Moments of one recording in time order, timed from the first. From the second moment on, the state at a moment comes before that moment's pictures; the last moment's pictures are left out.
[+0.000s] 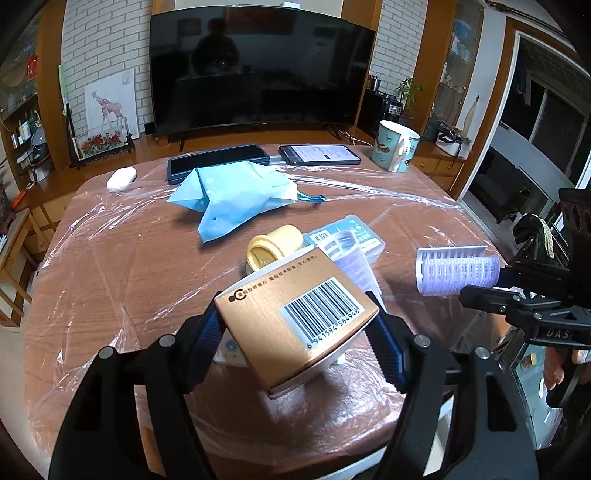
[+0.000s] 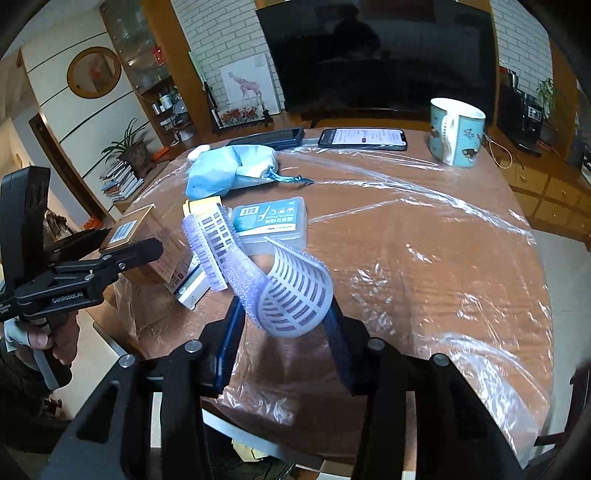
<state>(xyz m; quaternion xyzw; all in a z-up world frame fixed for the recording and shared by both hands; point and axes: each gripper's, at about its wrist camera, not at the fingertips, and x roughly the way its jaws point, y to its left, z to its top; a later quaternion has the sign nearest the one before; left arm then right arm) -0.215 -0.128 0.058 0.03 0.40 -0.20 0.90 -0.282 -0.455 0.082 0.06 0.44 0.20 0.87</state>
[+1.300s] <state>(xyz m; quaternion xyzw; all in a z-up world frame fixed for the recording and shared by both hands) -0.307 -0.135 0.064 0.06 0.40 -0.21 0.89 -0.367 -0.443 0.109 0.04 0.42 0.26 0.87</state>
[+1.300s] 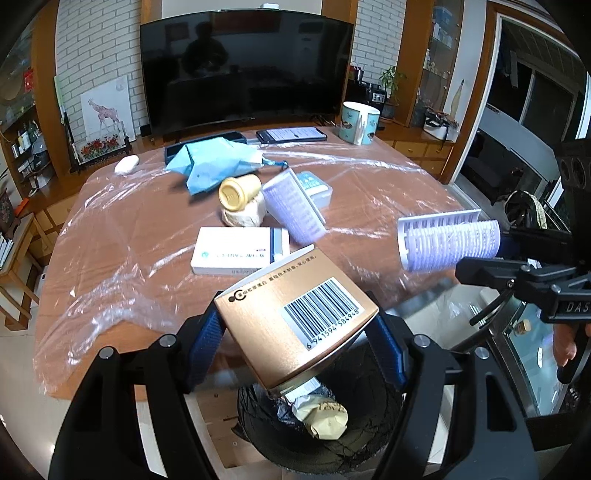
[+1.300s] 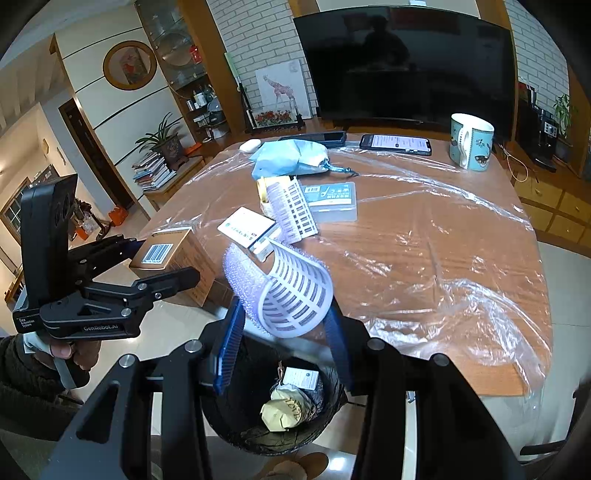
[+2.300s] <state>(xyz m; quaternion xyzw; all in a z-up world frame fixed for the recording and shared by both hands) -0.360 -0.140 0.040 0.08 0.43 -0.21 0.88 -0.411 -0.422 0.065 0.03 0.47 0.27 0.84</state>
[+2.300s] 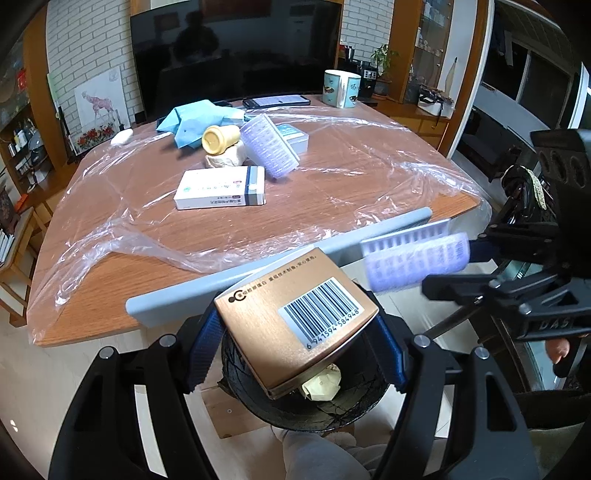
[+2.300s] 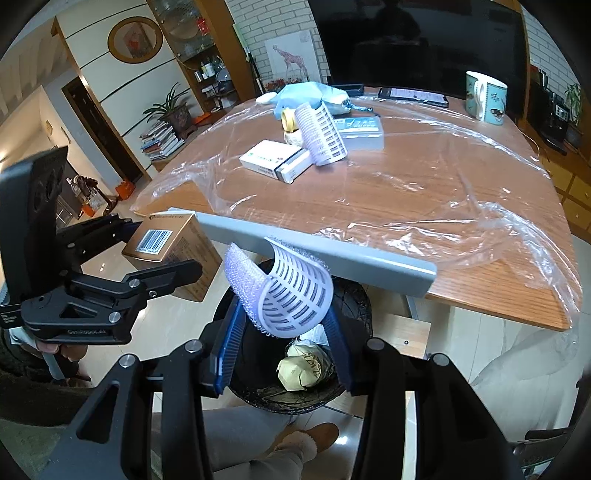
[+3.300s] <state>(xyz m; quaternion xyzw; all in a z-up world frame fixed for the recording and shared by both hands) -0.369 -0.143 -0.015 0.10 0.48 -0.22 0.84 -0.418 -0.422 0.006 0.04 0.53 0.25 0.81</state>
